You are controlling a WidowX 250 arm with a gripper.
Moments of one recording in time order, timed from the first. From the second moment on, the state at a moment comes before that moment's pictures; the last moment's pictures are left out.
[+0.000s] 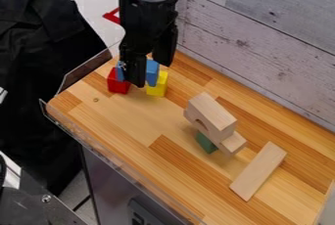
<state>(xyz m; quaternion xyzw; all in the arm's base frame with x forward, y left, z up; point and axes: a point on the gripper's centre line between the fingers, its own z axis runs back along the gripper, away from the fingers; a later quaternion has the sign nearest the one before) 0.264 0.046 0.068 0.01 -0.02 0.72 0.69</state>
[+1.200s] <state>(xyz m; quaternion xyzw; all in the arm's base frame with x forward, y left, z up) 0.295 -0.036 0.062 0.00 -0.02 0.64 0.77</state>
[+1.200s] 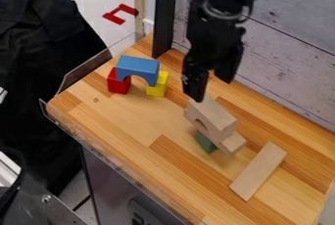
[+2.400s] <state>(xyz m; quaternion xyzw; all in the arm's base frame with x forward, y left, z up) 0.277 -0.037 0.026 0.05 0.03 0.65 0.75</state>
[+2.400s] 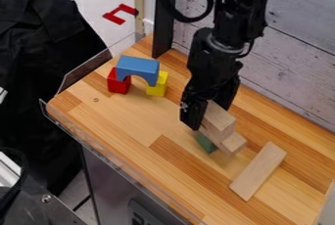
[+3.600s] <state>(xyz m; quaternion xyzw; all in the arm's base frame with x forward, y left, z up) 0.281 -0.019 0.026 0.02 0.01 0.68 0.73</state>
